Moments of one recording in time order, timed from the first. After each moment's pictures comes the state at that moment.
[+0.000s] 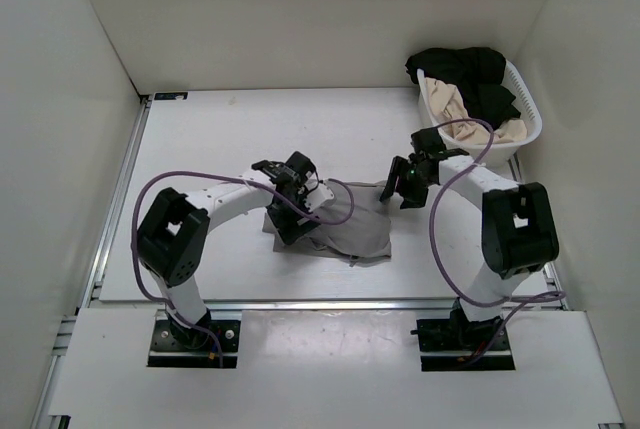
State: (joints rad) left arm -0.67 1.75 1.19 -0.81 0.05 0.43; right arm 0.27 1.68 1.09 -0.53 -0.23 0.51
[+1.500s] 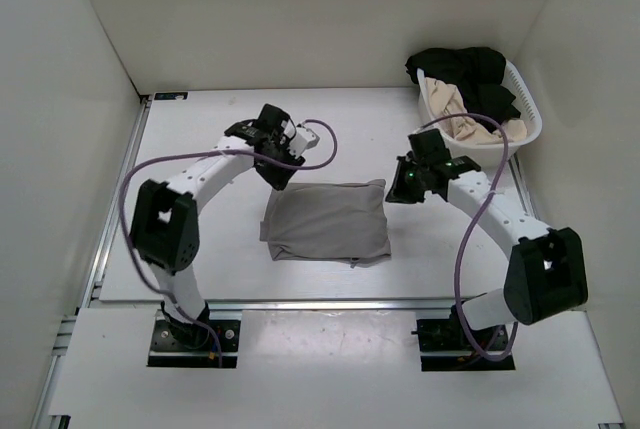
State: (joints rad) left arm -0.47 1.76 1.44 -0.78 0.08 0.39; right arm 0.36 1.42 1.04 -0.61 -0.15 0.53
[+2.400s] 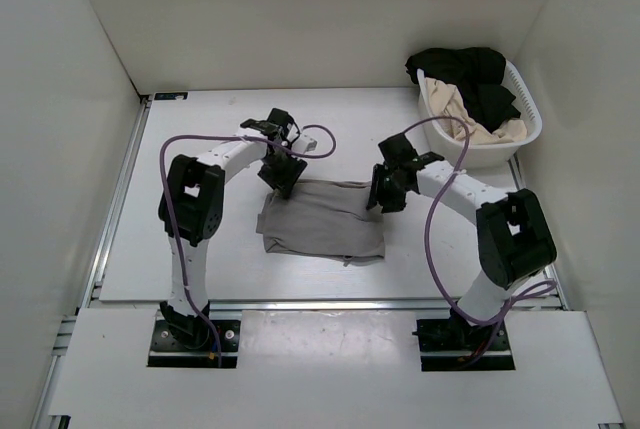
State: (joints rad) left arm -0.42 2.09 1.60 -0.83 0.15 0.29; right arm 0.49 1.66 1.06 -0.55 -0.09 0.63
